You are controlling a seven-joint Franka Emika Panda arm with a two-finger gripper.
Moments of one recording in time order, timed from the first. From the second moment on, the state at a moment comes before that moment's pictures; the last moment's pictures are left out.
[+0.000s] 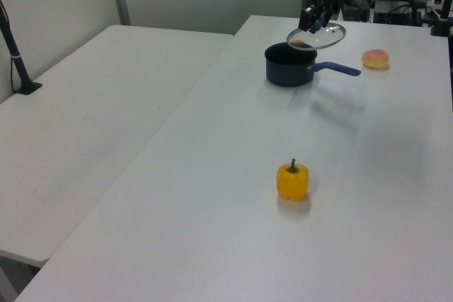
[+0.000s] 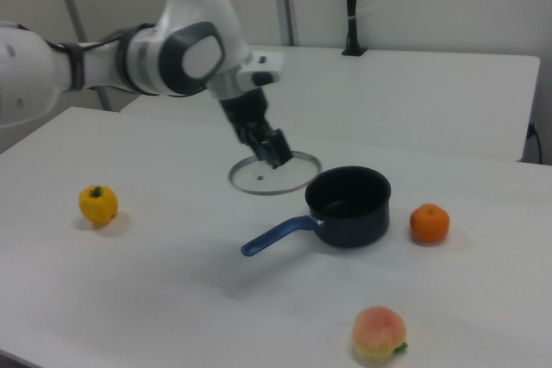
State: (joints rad) arm -0.01 0.22 -0.11 -1.66 -0.15 2.06 0.31
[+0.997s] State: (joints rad) arm 0.09 -0.13 -0.01 -2.04 0.01 1.73 -0.11
